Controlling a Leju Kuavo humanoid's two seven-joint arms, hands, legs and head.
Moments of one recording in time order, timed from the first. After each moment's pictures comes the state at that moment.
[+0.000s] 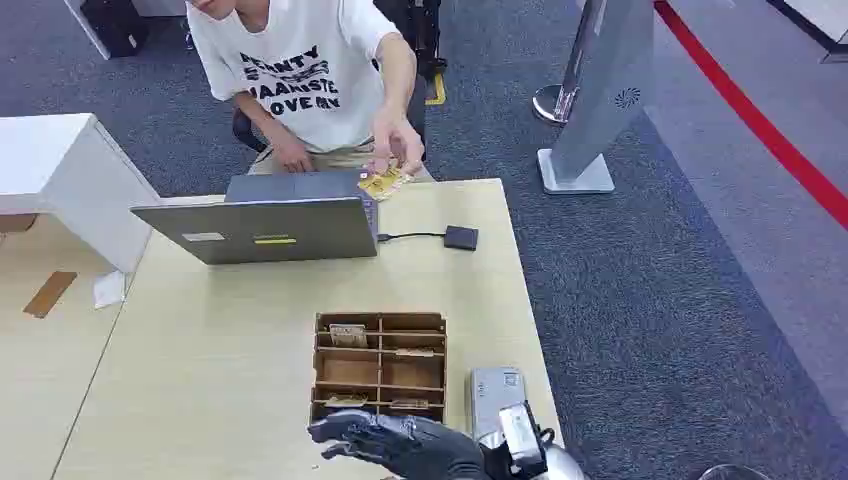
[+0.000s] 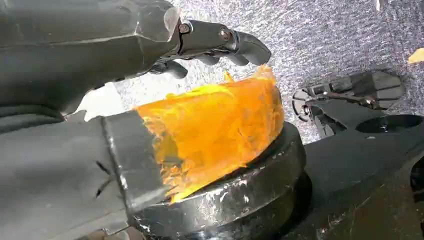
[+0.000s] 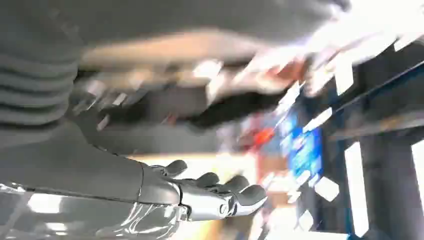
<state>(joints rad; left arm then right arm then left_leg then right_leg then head) -0.13 -0.03 -1.55 -0.11 1.34 0.03 0.11 -0.11 -0.08 0.76 -1.65 -0.35 0.70 -0.39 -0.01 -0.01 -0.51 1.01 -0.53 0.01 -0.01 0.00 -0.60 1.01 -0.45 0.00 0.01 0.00</state>
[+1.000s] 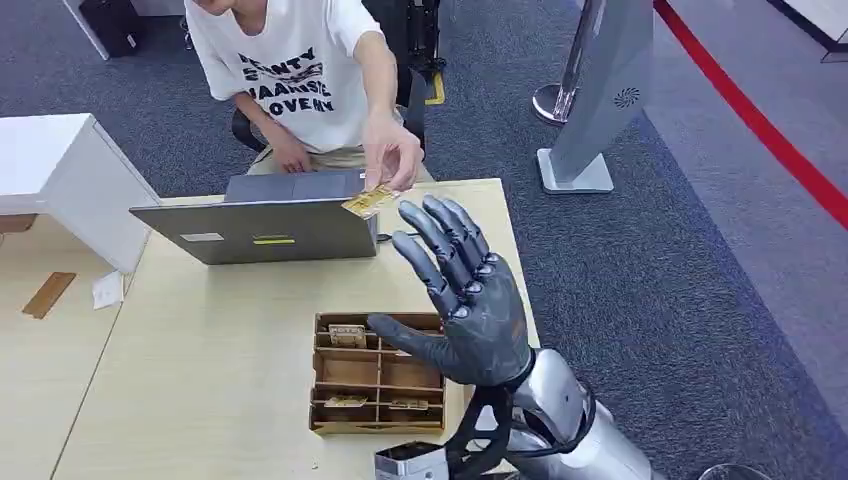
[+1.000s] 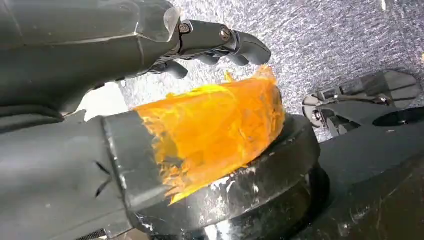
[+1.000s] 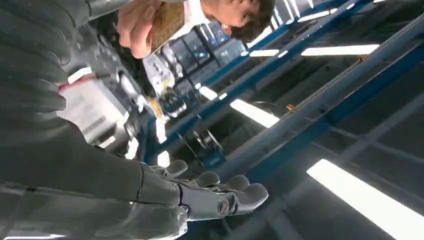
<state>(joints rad) -0.13 -0.05 -1.55 -0.11 1.24 0.04 0.15 -0.38 -0.07 0.81 -1.79 1.02 -0.51 -0.19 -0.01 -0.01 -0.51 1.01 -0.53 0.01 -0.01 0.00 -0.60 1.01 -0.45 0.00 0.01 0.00</state>
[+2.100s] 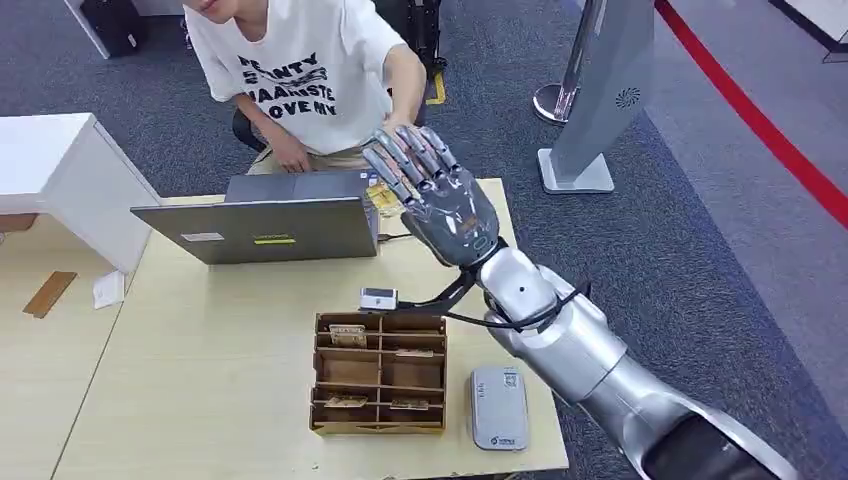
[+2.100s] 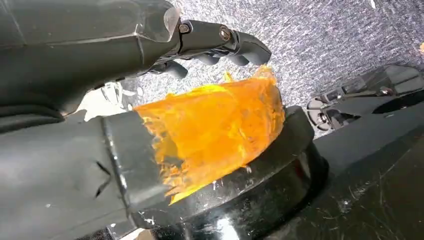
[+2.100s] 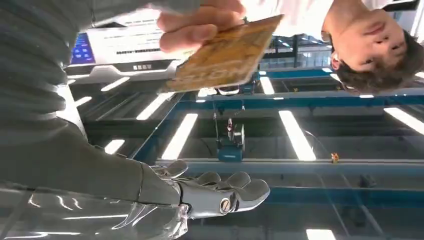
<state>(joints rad) -0.15 -0.04 -1.55 -0.11 1.11 0.01 0.18 -0.72 -0.03 0.80 -1.22 1.30 -0.45 0.01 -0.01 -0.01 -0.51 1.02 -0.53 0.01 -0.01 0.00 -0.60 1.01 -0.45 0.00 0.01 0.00</state>
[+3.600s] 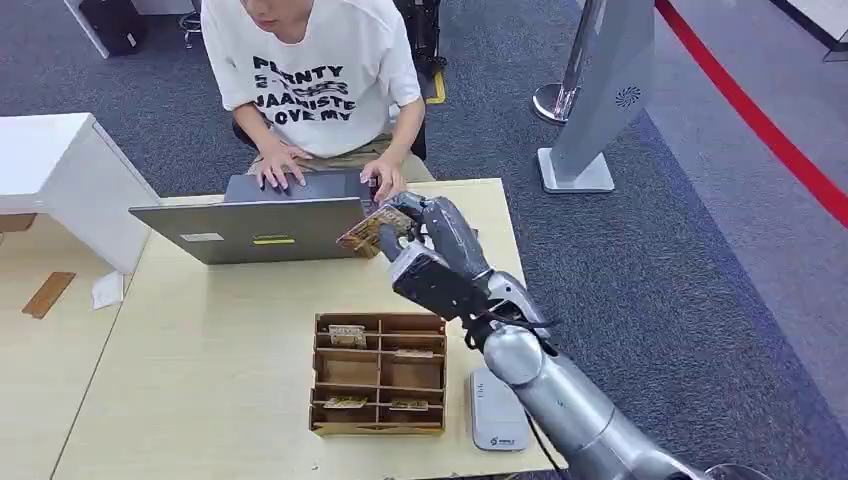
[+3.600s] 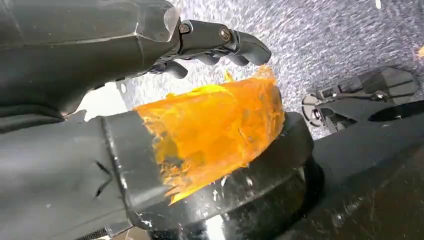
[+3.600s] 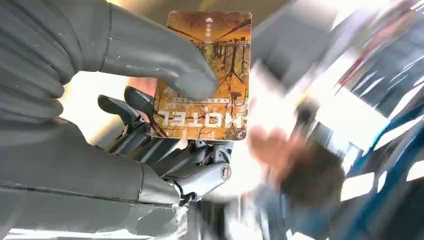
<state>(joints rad) -0.14 -0.04 -1.54 -0.11 1.23 0.03 0.15 -0.48 0.08 0.64 -1.49 0.14 0.00 -0.15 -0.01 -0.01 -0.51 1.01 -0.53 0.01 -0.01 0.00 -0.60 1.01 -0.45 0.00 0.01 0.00</state>
